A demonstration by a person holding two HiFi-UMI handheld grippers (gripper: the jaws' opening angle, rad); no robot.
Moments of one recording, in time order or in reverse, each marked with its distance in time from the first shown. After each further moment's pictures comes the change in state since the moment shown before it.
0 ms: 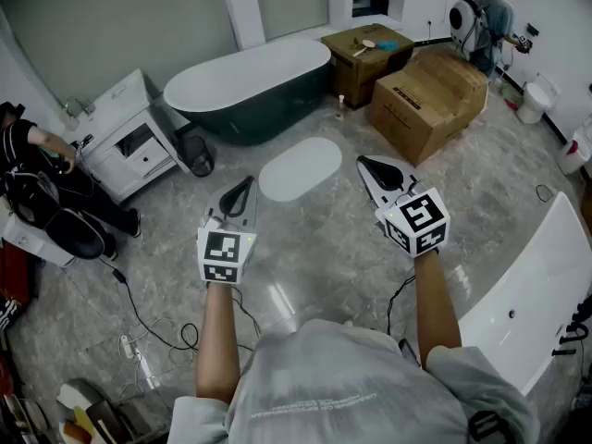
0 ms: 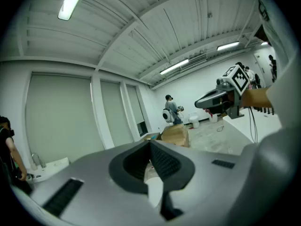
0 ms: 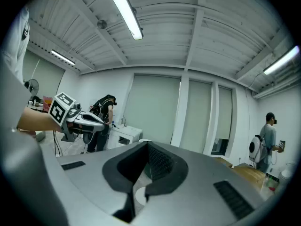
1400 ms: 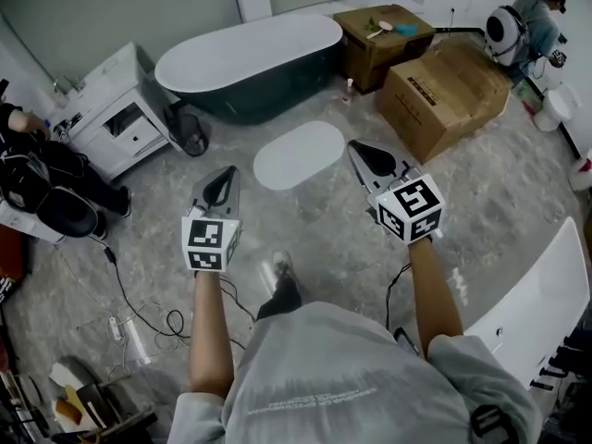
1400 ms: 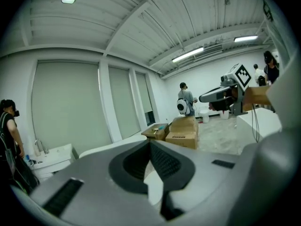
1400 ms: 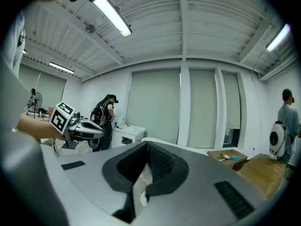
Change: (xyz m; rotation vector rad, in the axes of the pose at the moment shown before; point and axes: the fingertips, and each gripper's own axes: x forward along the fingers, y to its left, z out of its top) left arm 0.133 0.047 -0.064 -0.092 0.132 0.088; right arm 0.121 -0.099 -0.055 0.099 0.005 0.104
